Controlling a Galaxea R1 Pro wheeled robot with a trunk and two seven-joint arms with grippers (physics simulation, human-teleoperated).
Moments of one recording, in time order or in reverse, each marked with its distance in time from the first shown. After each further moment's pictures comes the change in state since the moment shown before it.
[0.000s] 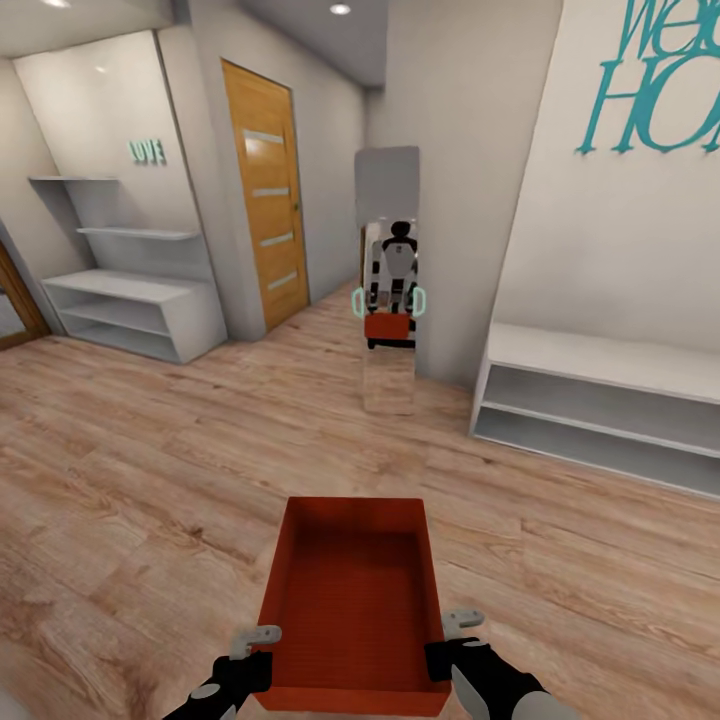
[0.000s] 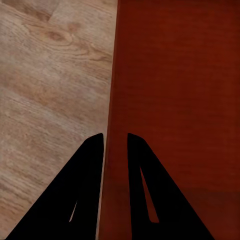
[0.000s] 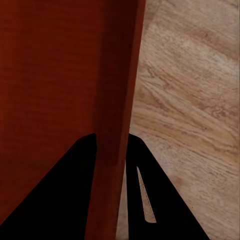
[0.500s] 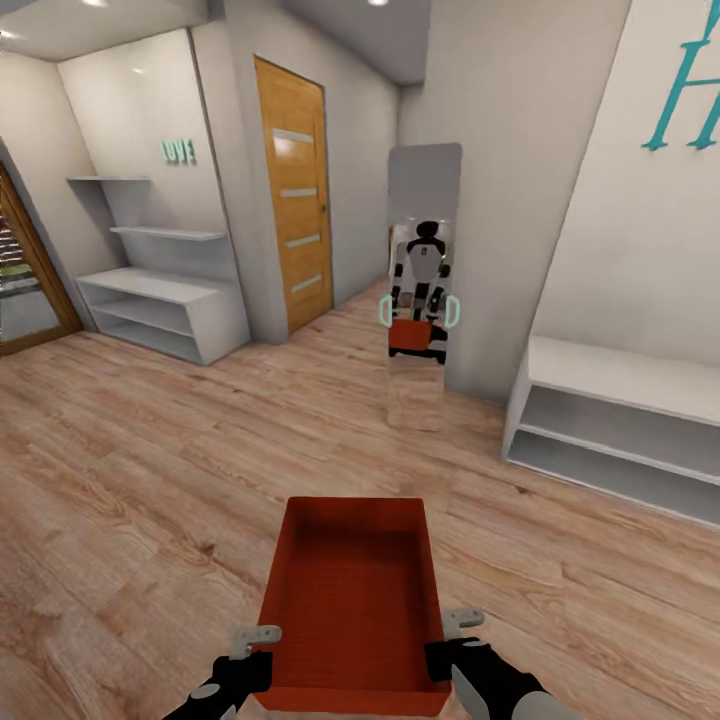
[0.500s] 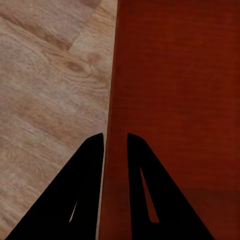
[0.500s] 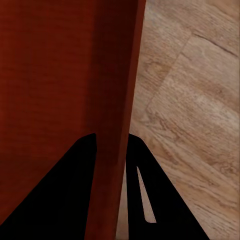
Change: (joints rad) left arm 0.000 0.000 0.000 0.000 0.000 0.000 0.000; right arm 0.000 0.000 0.000 0.000 0.000 0.000 0.000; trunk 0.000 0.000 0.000
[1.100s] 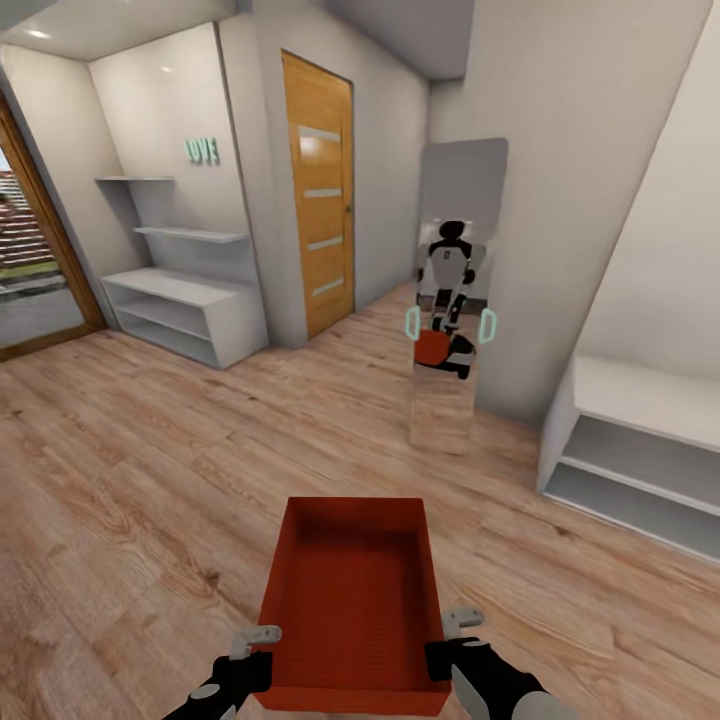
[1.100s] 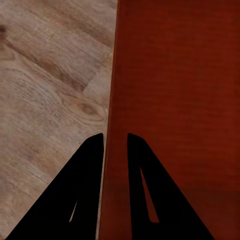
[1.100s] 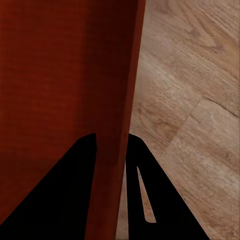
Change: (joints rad) left arm 0.000 0.000 0.000 0.000 0.000 -0.001 0.000; right arm 0.000 0.000 0.000 0.000 0.000 0.000 0.000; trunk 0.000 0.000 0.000
